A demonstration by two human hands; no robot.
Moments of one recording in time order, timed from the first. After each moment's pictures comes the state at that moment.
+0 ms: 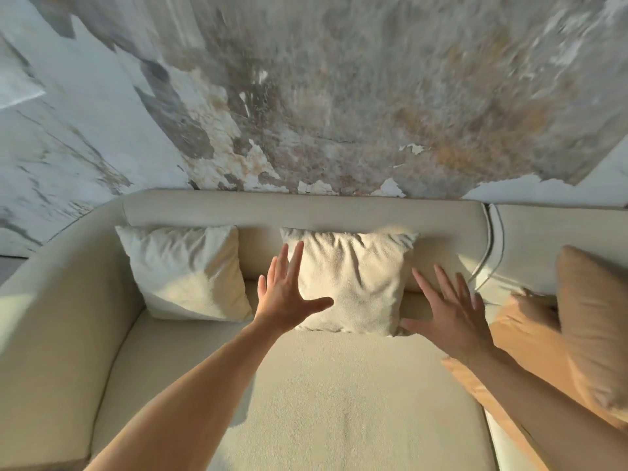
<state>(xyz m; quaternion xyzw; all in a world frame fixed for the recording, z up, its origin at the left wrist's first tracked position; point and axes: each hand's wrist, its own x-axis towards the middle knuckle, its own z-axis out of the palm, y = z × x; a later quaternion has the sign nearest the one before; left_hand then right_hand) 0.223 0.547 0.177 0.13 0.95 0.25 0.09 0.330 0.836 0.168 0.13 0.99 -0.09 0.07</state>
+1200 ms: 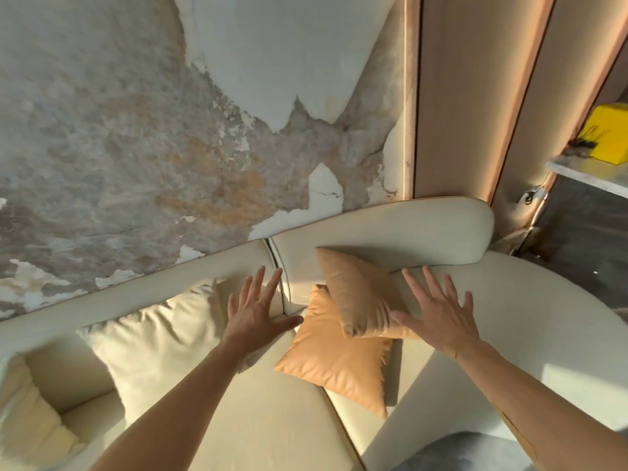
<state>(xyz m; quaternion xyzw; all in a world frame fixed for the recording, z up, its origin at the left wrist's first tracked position) 0.429 0.823 0.276 0.43 0.88 0.20 0.05 0.699 1.054 0.301 0.41 0.91 -0.01 0.00</state>
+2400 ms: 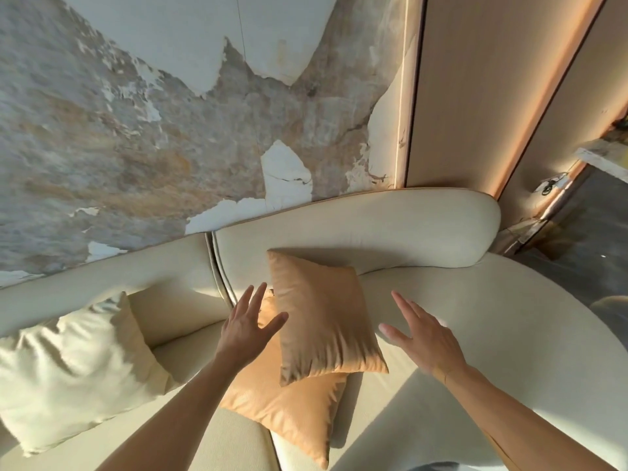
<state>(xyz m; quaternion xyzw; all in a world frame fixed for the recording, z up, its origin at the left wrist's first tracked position) 0.420 1.071 0.192 0.32 0.89 0.26 0.18 0.671 1.307 0.222 0.38 0.91 -0.17 0.06</state>
